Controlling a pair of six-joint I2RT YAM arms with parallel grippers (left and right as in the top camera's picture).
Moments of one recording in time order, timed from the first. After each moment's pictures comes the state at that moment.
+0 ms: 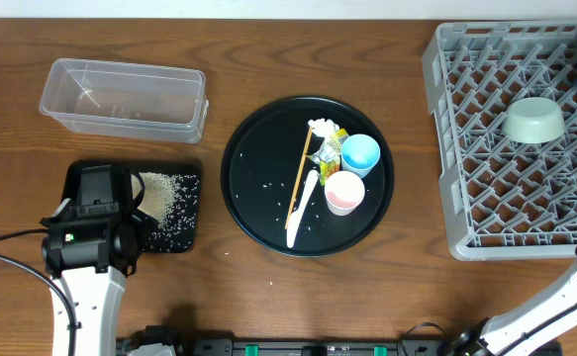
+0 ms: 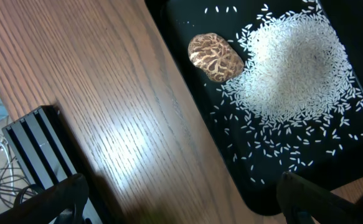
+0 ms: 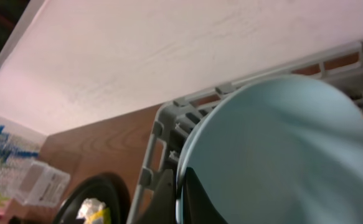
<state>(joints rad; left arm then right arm) 0.12 1.02 0.92 -1.25 -0.35 -0.90 -0.76 2.15 1.98 -0.66 -1.14 -0.09</state>
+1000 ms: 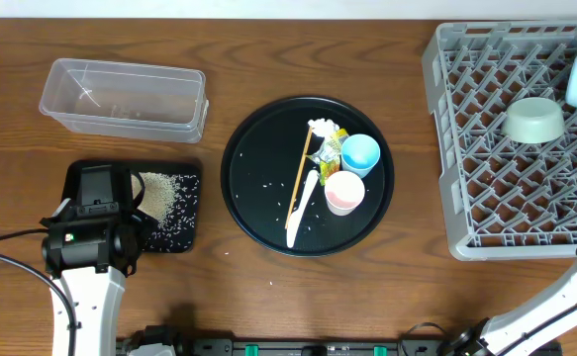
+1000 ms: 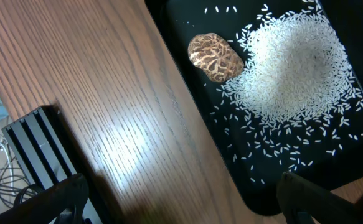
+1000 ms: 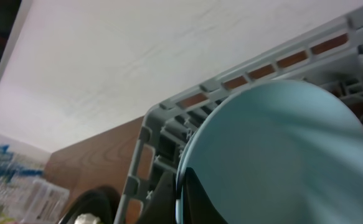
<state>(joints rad) 0.12 1.02 0.92 -1.25 -0.35 -0.90 -0.76 2.15 1.78 -0.33 -1.13 0.13</state>
